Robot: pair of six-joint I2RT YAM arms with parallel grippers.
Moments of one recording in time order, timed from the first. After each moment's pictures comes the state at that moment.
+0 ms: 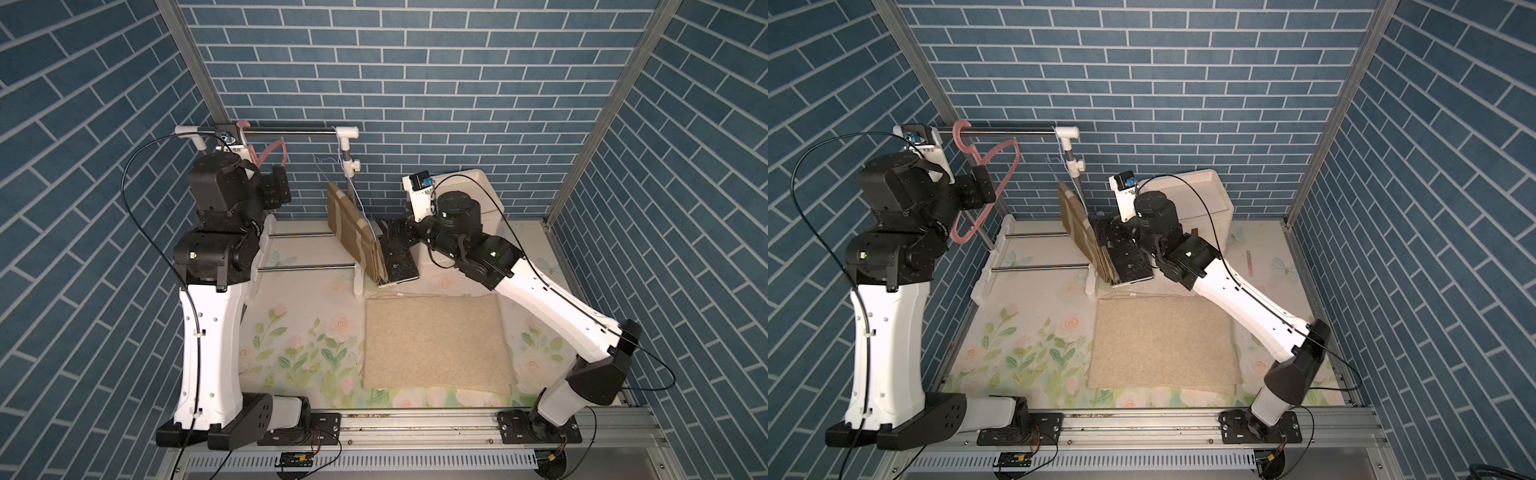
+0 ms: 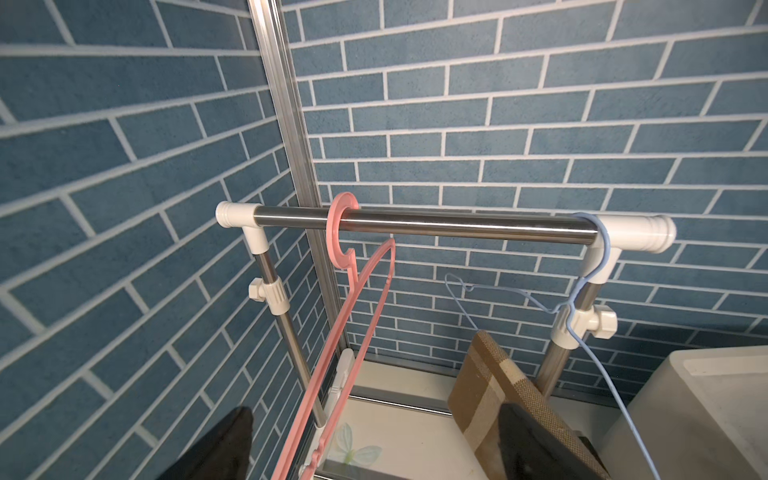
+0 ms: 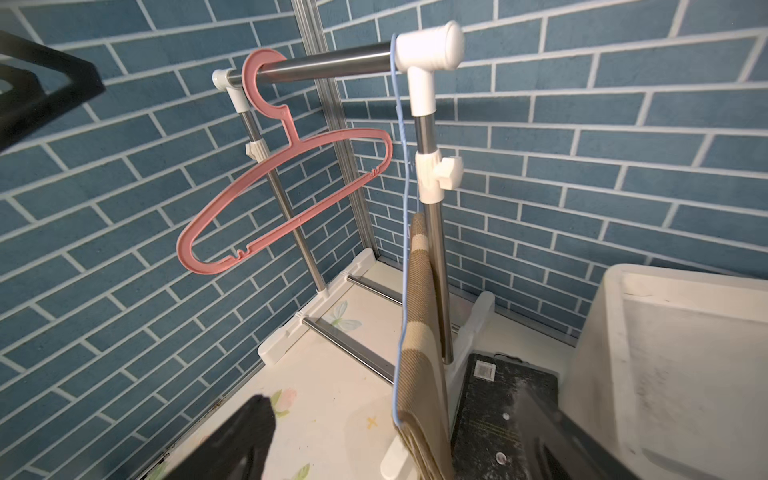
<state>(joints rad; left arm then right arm) -0.06 1.40 2.13 -0.88 -0.35 0.03 0.91 1.56 1.74 -0.35 0.09 0.18</state>
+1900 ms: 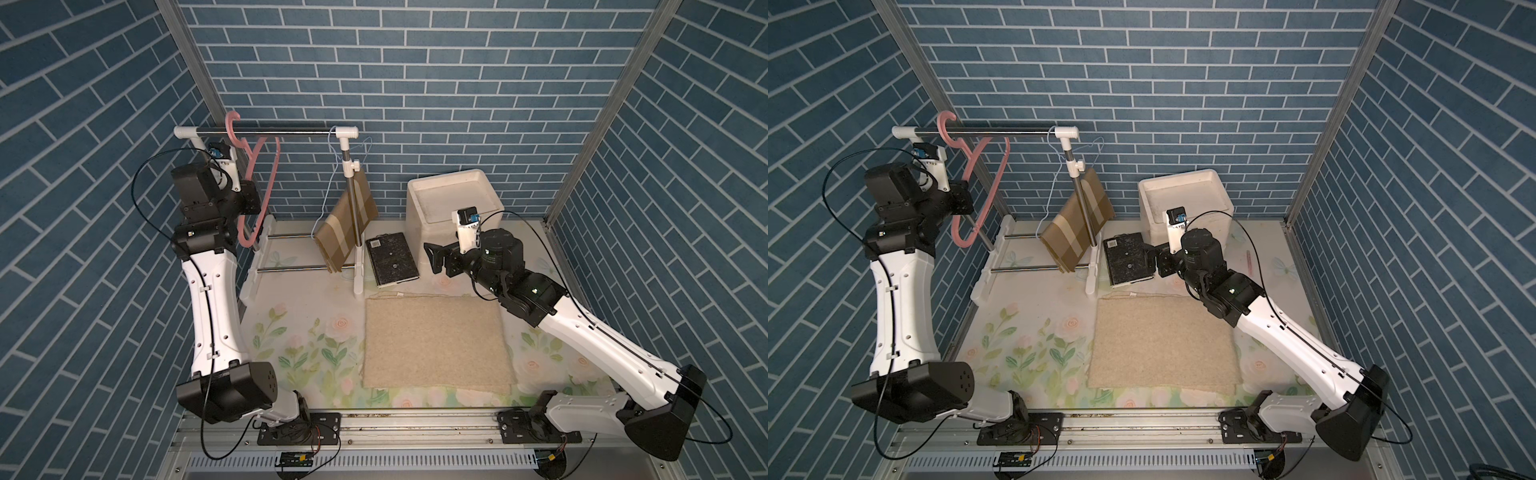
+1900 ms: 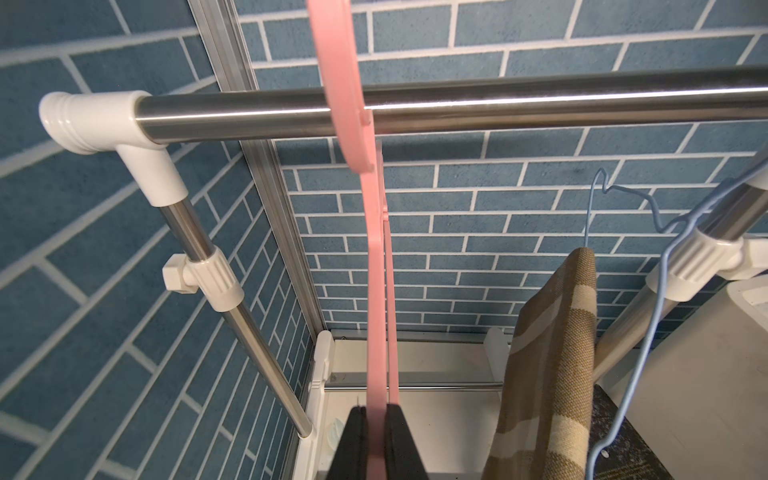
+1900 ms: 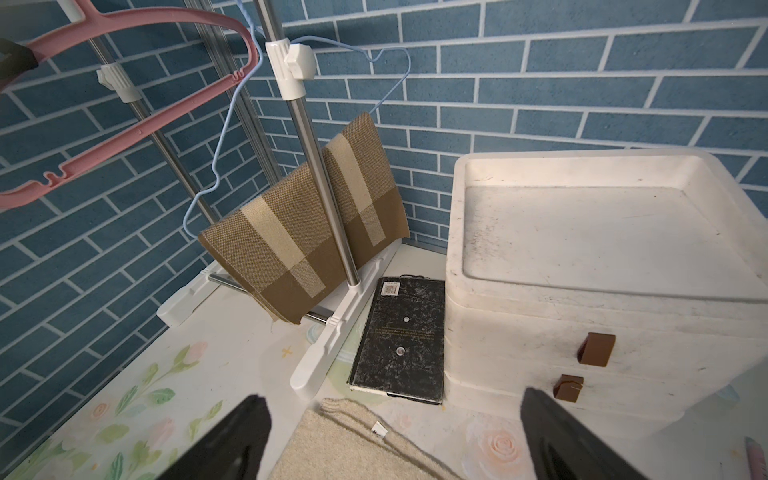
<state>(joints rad) 0.32 1.46 1.81 -0.60 0.22 0.11 0.81 1.25 1.28 -0.30 0.18 0.19</state>
